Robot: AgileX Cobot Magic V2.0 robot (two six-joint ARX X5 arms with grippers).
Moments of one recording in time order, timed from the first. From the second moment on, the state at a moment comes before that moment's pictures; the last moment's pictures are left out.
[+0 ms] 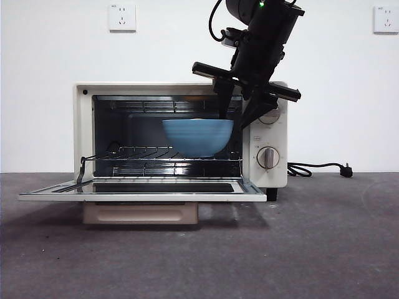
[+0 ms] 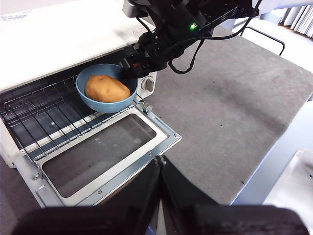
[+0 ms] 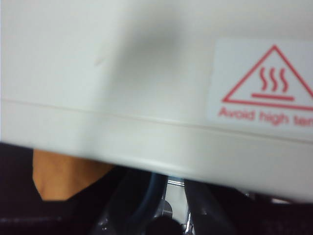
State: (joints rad) left arm -0.45 0.68 1.11 -0.89 0.32 0.03; right arm 0.52 1.87 1.54 -0.52 0.07 0.36
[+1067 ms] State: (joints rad) left arm -0.29 0.88 1.06 -0.70 0.43 0.01; right arm 0.56 1.32 1.54 -1.03 -0.08 0.15
